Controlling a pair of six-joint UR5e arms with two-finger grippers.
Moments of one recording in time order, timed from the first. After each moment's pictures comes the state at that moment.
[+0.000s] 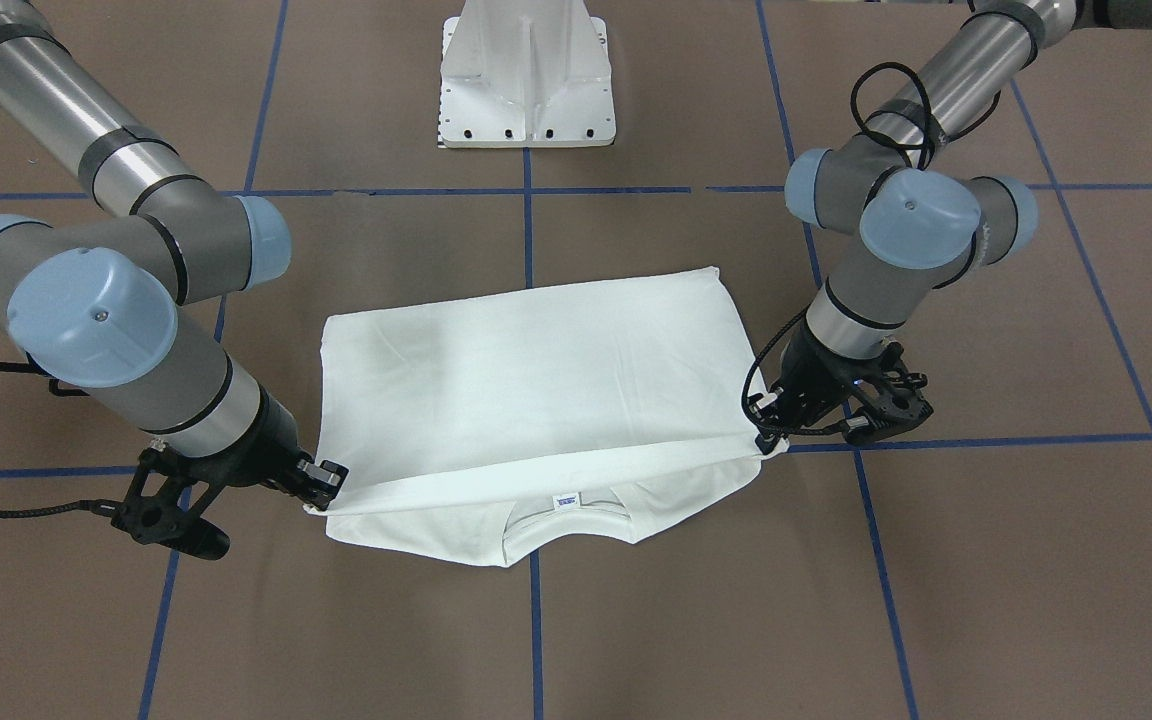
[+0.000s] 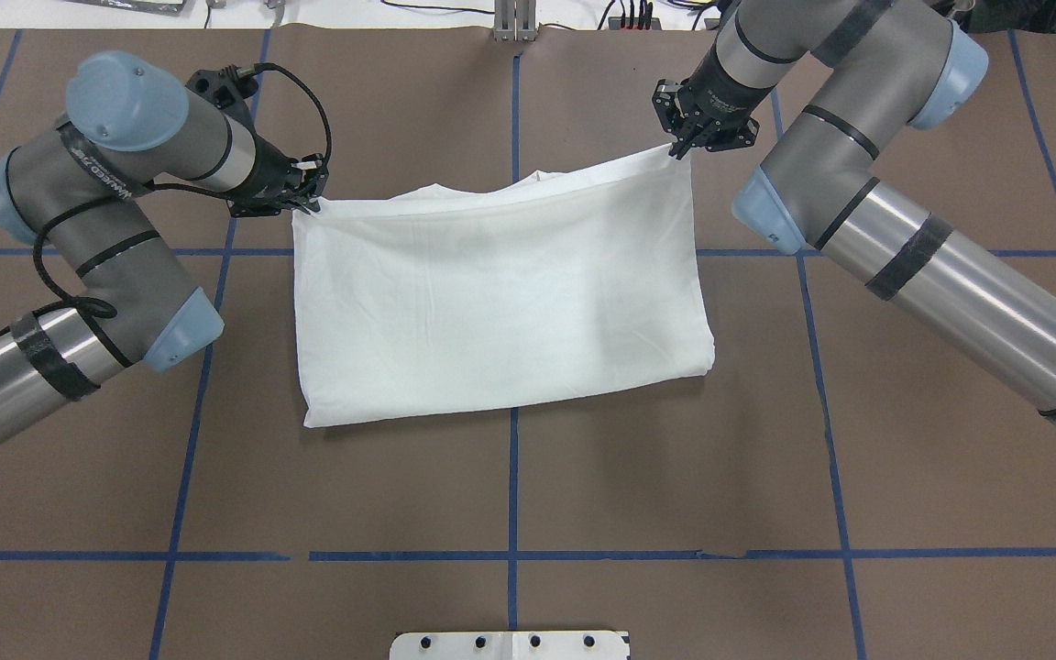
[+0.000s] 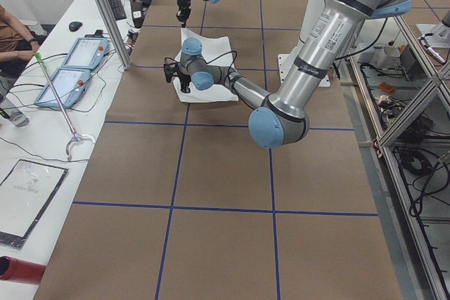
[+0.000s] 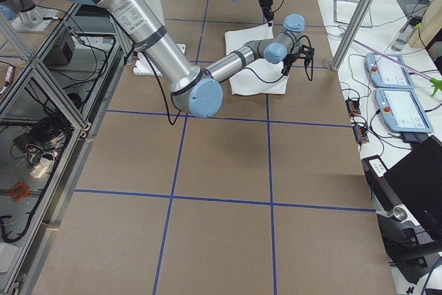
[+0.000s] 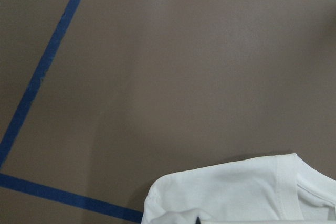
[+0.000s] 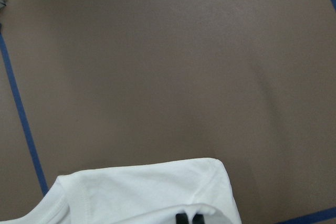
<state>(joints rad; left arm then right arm) -0.83 -2.12 -1.44 -2.09 -1.96 -1.41 0.93 -0.83 1.30 -1.26 2.17 1.32</state>
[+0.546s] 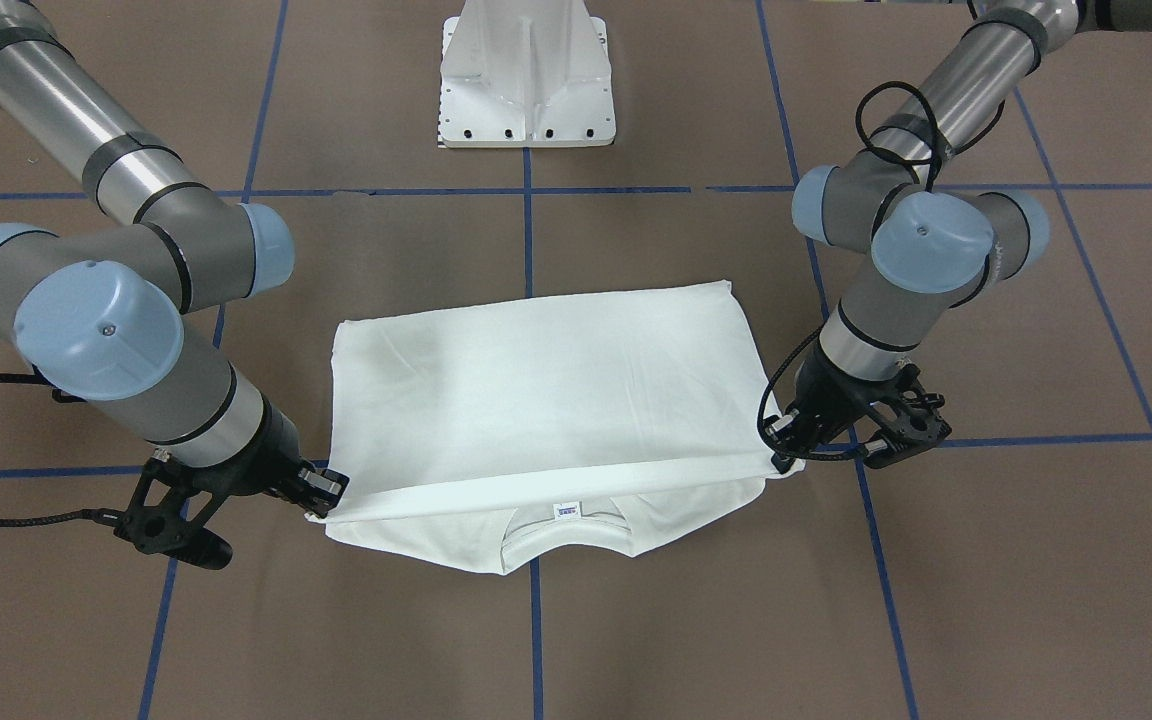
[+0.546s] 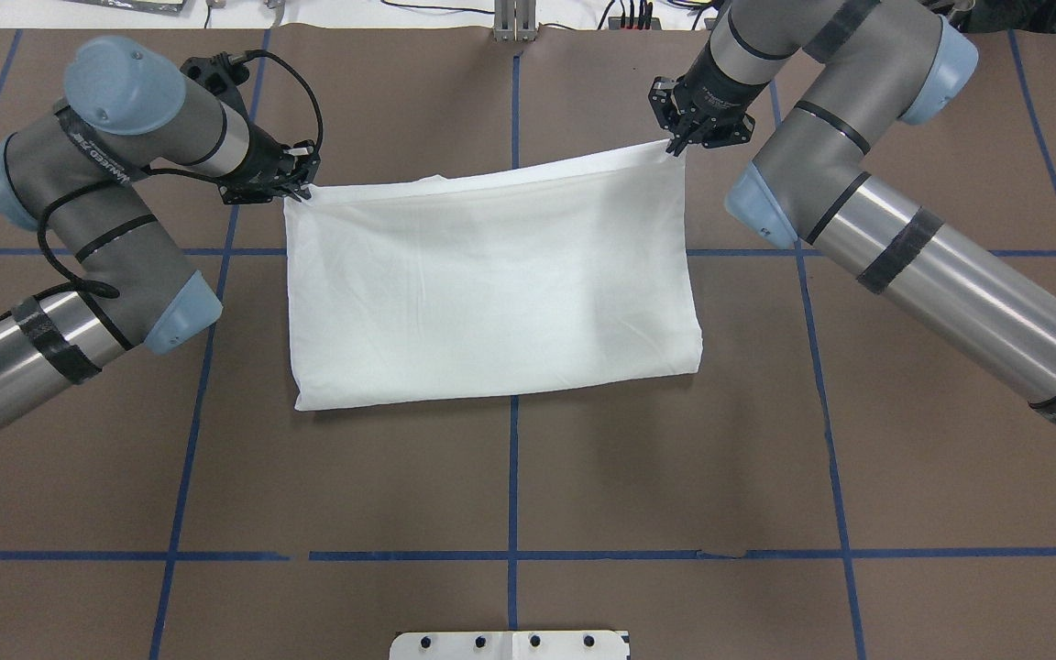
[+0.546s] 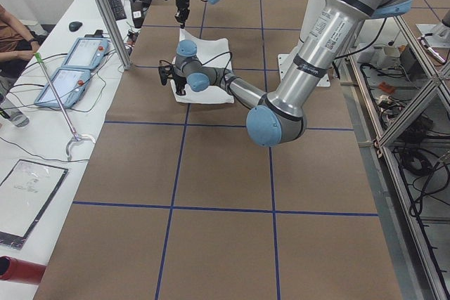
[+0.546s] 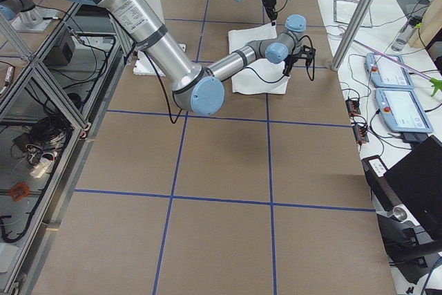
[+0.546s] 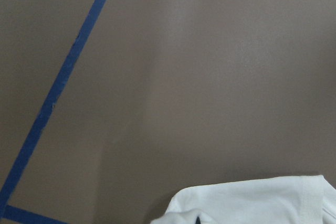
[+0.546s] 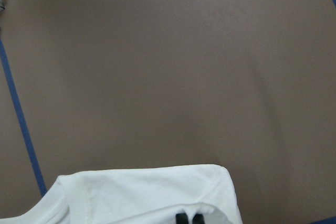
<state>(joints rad) -0.85 -2.14 -1.40 -2.09 -1.96 -1.41 0.93 -0.80 1.27 -1.26 2.16 1.32</state>
